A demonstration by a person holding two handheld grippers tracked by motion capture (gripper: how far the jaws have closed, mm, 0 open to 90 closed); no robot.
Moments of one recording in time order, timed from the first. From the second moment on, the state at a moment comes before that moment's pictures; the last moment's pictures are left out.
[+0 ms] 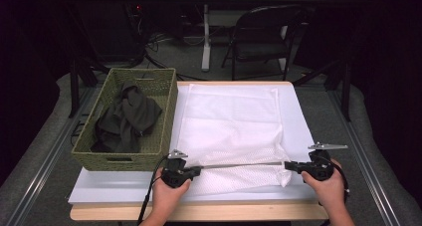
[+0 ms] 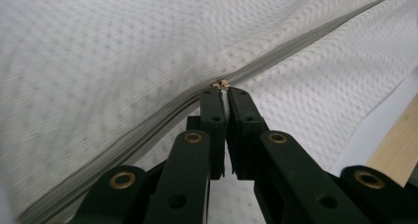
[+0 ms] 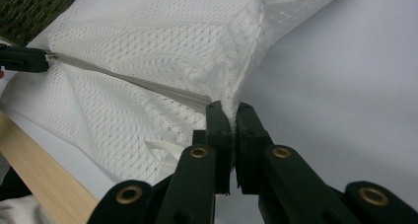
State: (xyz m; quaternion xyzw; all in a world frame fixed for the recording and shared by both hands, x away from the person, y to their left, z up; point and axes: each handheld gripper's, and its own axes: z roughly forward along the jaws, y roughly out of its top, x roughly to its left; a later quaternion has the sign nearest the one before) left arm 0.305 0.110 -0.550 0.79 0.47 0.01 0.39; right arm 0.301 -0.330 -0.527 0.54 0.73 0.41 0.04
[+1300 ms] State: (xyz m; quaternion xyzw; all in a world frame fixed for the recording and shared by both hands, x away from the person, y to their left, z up) left arm 0.297 0.127 -0.543 0.79 0.46 0.02 0.39; right arm 0.301 -0.327 -0.527 0.53 0.74 0.41 0.04
